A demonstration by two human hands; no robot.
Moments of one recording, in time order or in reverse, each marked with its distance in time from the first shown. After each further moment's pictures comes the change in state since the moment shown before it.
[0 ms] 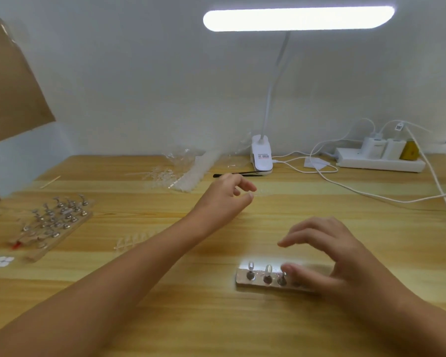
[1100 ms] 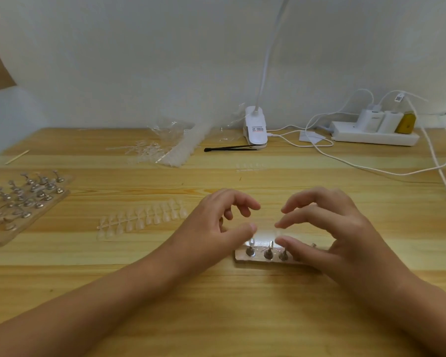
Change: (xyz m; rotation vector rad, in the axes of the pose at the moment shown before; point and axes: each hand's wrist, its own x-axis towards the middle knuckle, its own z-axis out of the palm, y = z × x) left_hand -0.083 -0.003 0.001 -0.257 -0.171 0.018; right_hand -0.001 -0.011 0.013 -0.065 0.093 0.035
